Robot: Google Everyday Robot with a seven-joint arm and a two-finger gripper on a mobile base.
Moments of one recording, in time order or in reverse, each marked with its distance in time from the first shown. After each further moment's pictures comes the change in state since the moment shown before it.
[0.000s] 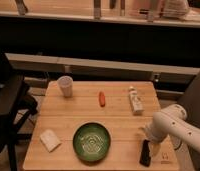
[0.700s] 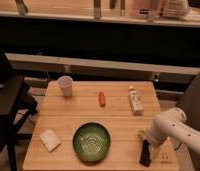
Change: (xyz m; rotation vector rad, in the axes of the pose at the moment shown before) arm 0.006 0.008 0.021 -0.025 -0.019 -0.005
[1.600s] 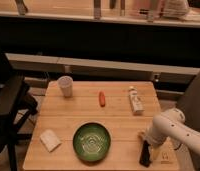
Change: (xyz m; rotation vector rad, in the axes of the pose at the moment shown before) arm 0.000 0.005 0.005 -0.018 -0.008 0.002
